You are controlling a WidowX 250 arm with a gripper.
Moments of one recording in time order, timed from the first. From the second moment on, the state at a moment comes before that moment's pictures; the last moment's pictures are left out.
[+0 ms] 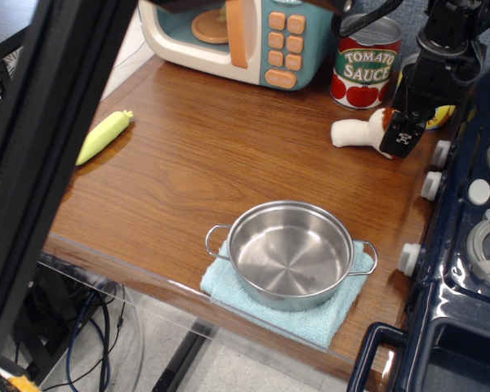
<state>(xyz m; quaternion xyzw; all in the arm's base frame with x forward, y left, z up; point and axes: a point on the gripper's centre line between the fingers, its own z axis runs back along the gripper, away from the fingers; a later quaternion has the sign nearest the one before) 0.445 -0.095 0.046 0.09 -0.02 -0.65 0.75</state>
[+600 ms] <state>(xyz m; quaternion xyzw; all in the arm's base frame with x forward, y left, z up) 0.429 -0.077 0.088 0.11 -0.06 -0.63 0.76</state>
